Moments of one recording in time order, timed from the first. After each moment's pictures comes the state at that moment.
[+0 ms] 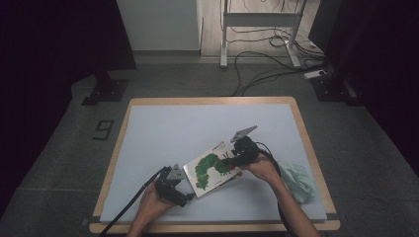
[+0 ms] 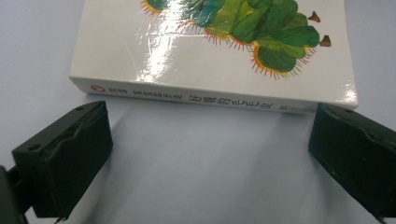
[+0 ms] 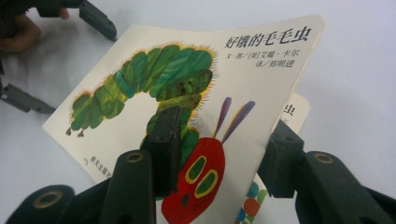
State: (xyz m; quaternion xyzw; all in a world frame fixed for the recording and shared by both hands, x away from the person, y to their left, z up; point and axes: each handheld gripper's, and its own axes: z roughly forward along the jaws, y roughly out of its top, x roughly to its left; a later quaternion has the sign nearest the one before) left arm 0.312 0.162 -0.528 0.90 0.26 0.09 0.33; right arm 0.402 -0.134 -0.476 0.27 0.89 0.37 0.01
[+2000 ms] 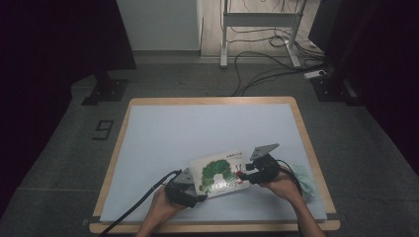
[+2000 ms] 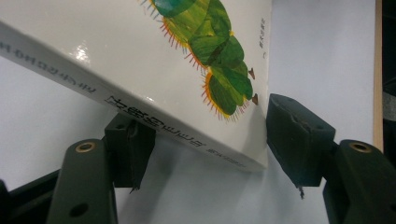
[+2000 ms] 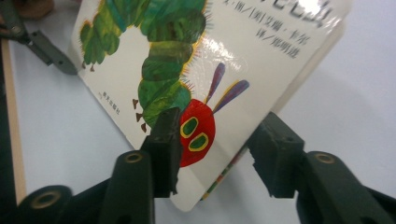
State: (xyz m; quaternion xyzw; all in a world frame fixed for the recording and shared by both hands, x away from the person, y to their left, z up) left arm 0.300 0.133 -0.524 0.90 0.22 0.03 0.39; right arm 0.347 -0.187 -0.483 0.25 0.89 0.38 0.04
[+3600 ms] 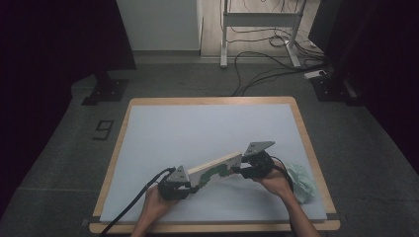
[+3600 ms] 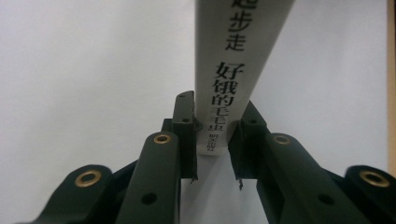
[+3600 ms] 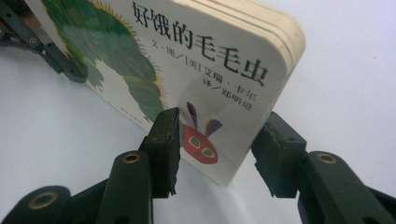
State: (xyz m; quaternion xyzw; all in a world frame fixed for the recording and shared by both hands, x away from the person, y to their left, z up) left arm 0.308 0.154 -0.516 0.90 0.20 0.05 0.38; right arm 0.354 -0.167 -0.474 0.24 0.87 0.41 0.09
